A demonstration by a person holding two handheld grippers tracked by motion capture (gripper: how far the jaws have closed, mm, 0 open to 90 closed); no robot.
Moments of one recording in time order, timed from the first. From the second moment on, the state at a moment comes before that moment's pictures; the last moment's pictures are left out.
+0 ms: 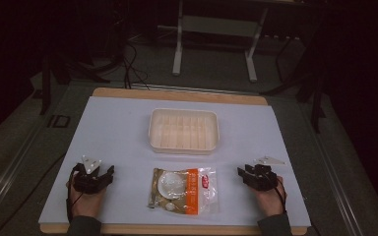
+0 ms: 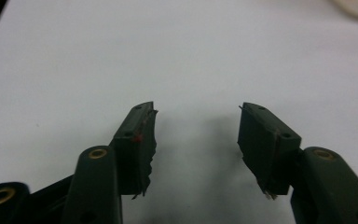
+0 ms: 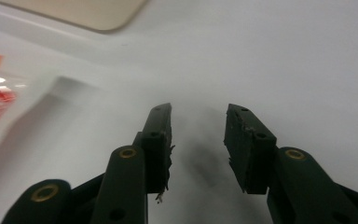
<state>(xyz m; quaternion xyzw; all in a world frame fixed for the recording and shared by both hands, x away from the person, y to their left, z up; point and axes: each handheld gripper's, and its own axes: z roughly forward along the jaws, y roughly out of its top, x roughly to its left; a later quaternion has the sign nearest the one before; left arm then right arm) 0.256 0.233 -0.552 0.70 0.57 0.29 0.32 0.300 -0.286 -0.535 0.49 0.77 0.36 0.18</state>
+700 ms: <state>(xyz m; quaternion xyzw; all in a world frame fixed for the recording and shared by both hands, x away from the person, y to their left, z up) 0.255 0.238 -0.552 0.69 0.58 0.28 0.34 0.286 -0.262 -0.519 0.44 0.80 0.39 0.10</state>
